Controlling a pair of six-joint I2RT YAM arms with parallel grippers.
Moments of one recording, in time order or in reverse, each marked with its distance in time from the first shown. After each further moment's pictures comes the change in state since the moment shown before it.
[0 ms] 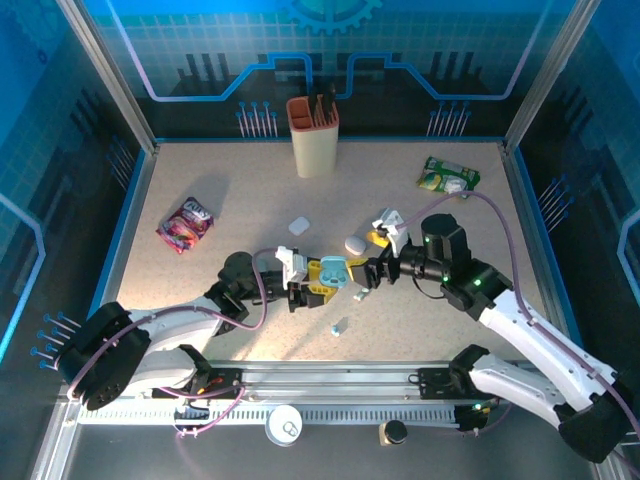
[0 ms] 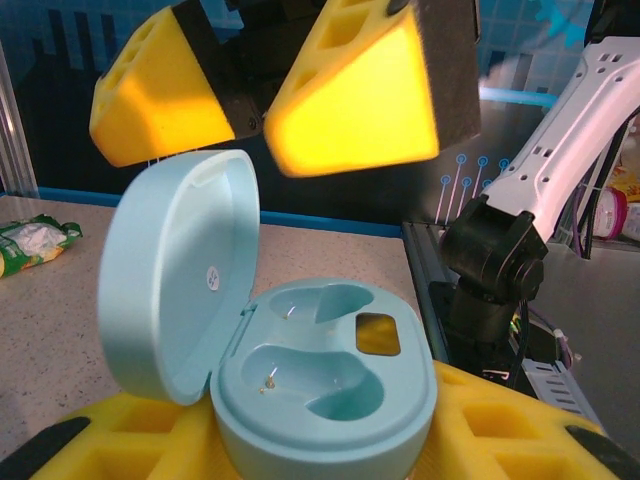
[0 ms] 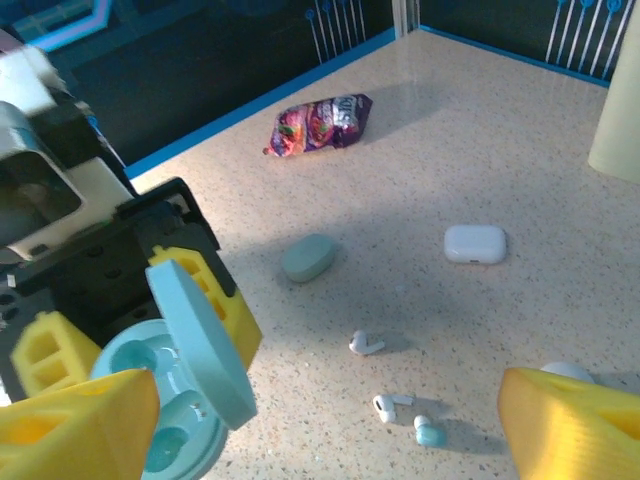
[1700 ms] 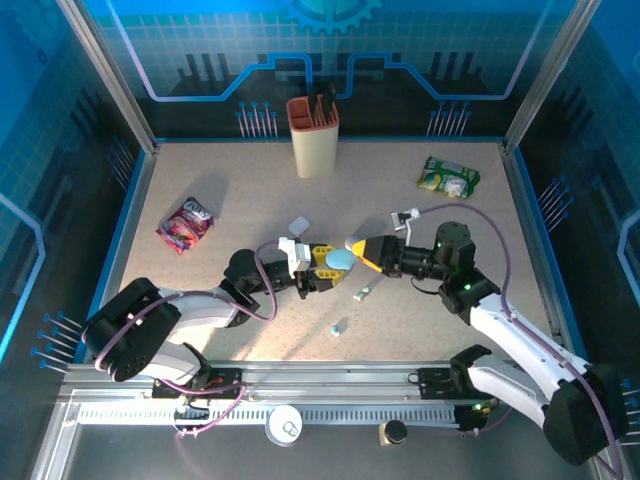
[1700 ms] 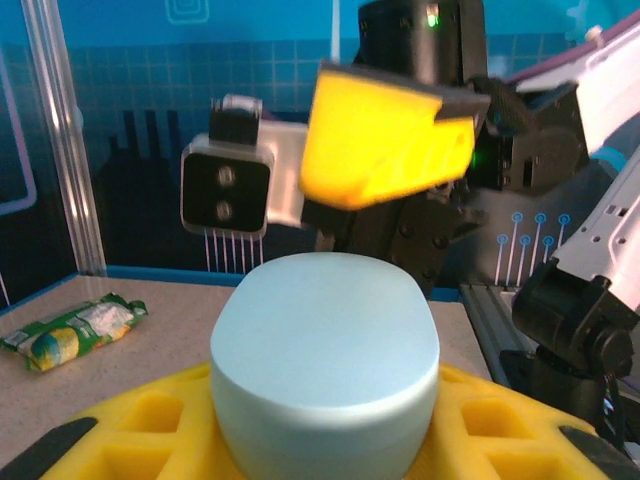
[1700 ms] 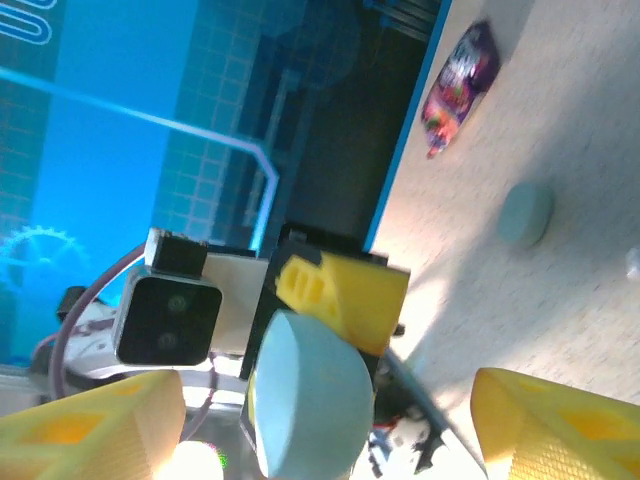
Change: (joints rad) left arm 0.000 0.188 0.056 0.286 -0.075 -0.029; right arm -0.178 0.042 -0.235 0.490 -0.383 0.969
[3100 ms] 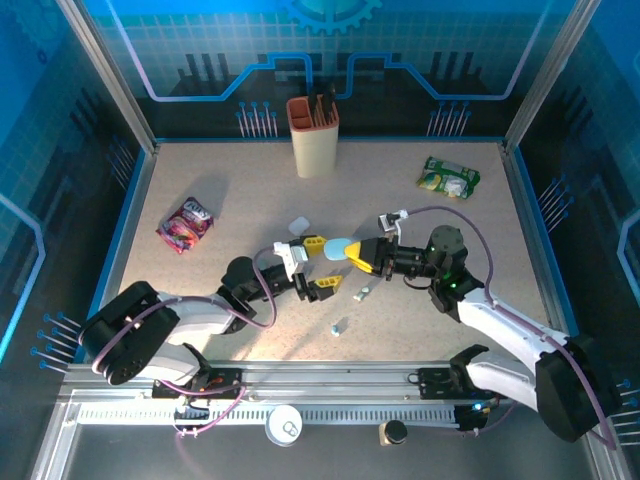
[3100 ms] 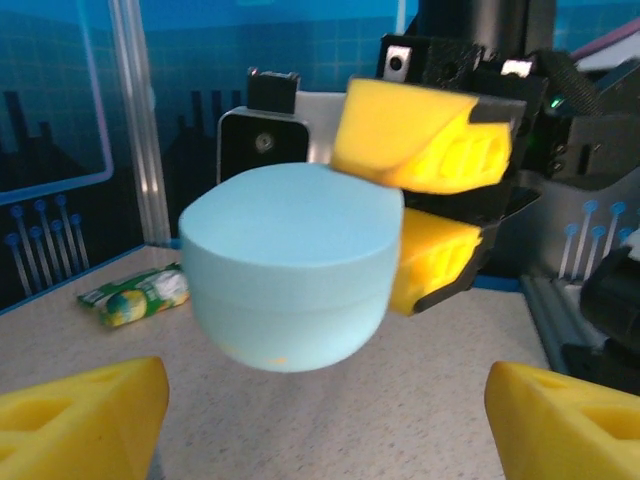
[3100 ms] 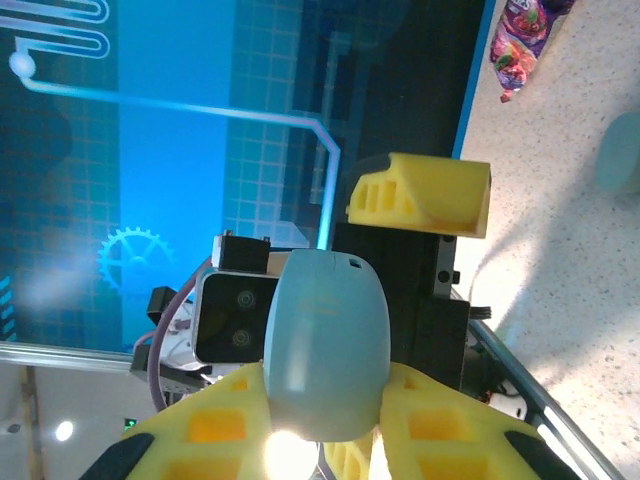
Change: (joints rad) left arm -0.016 -0.011 -0.046 0.048 -0.142 0.033; right arm 0.039 0.139 -0.104 0.443 -0.092 0.415
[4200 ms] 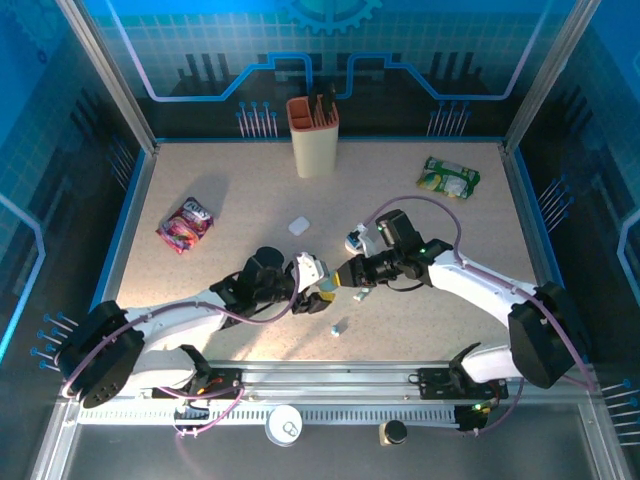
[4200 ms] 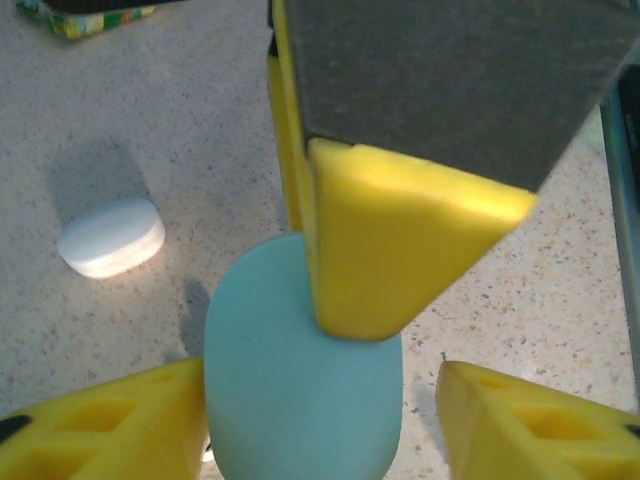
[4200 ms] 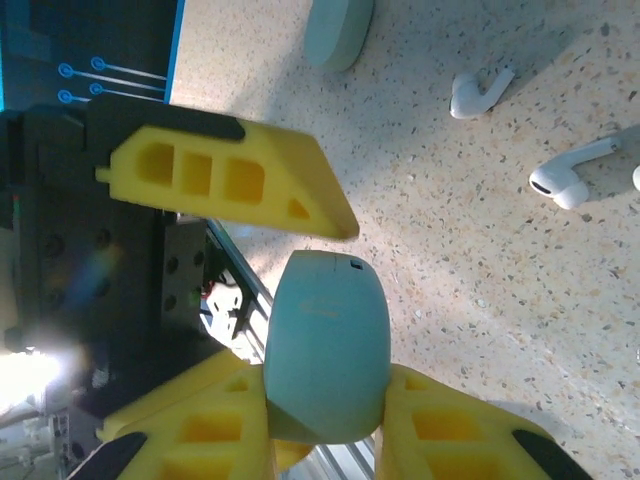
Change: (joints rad) left arm -0.051 -0.179 0.111 -0.957 -0.148 0.284; right arm 0.100 0.286 0.345 -0.957 0.142 -0.898
